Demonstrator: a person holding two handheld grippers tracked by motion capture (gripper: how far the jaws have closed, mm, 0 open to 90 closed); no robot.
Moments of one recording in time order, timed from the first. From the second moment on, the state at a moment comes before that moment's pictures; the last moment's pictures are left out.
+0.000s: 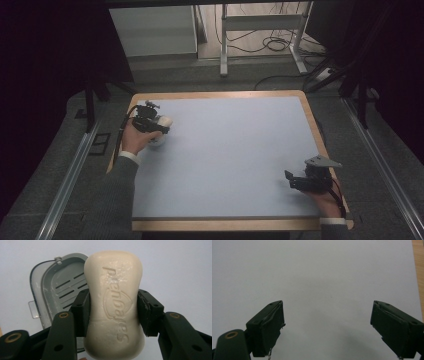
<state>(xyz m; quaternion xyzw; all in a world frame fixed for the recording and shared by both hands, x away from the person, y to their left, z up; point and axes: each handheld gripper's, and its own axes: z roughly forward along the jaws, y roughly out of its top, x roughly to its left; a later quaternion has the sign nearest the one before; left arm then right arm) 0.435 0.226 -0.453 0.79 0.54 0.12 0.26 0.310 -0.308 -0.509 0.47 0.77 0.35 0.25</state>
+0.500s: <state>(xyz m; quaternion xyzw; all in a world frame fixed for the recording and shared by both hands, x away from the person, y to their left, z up) 0.450 0.236 -0.467 0.77 0.58 0.12 0.24 0.310 -0.308 -0.508 0.47 0.77 0.35 0.26</state>
